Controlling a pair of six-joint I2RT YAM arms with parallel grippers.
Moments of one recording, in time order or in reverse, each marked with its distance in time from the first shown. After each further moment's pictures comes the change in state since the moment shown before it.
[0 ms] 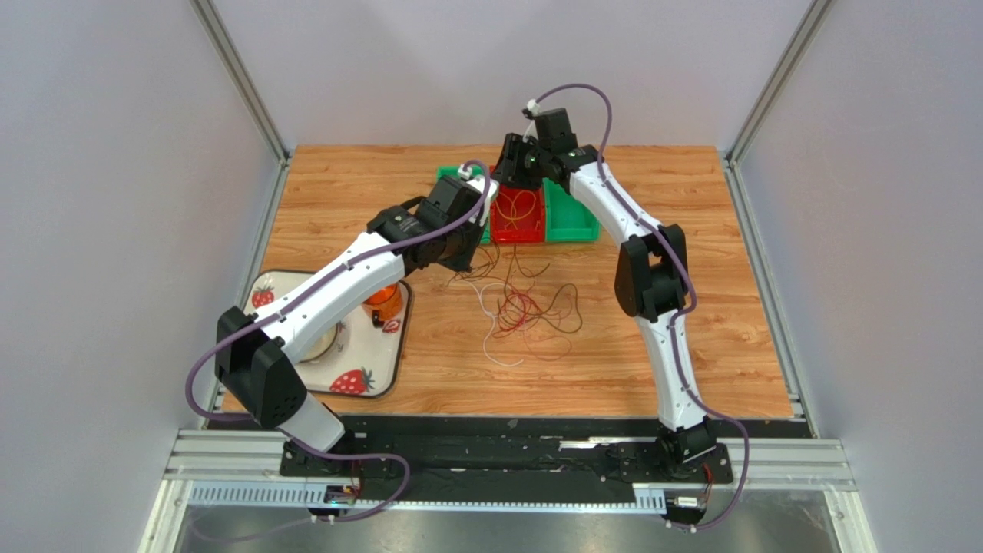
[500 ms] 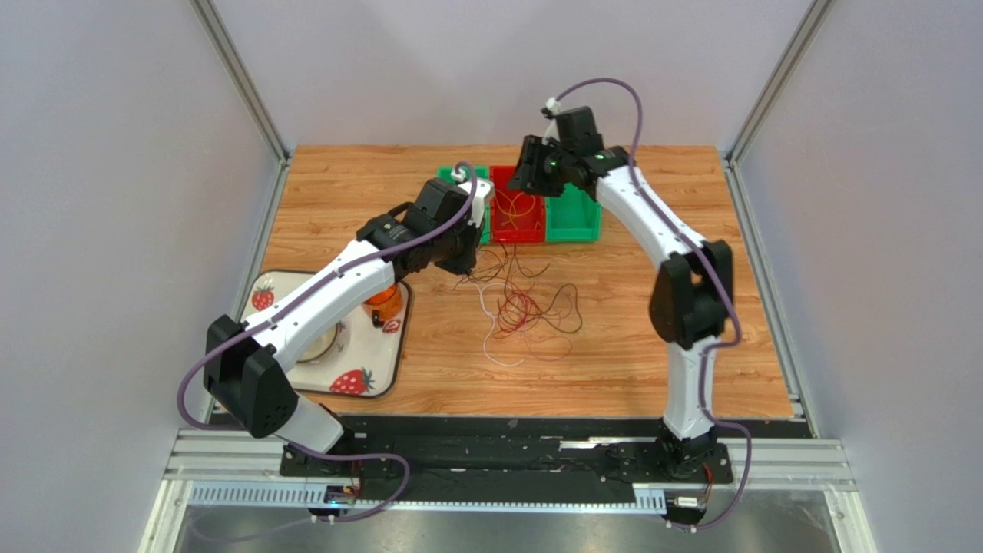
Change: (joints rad) left arm 0.037 -0.052 -0.093 0.111 0.151 -0.026; right arm -0.002 -0.306 -0.275 -0.052 0.048 -0.036
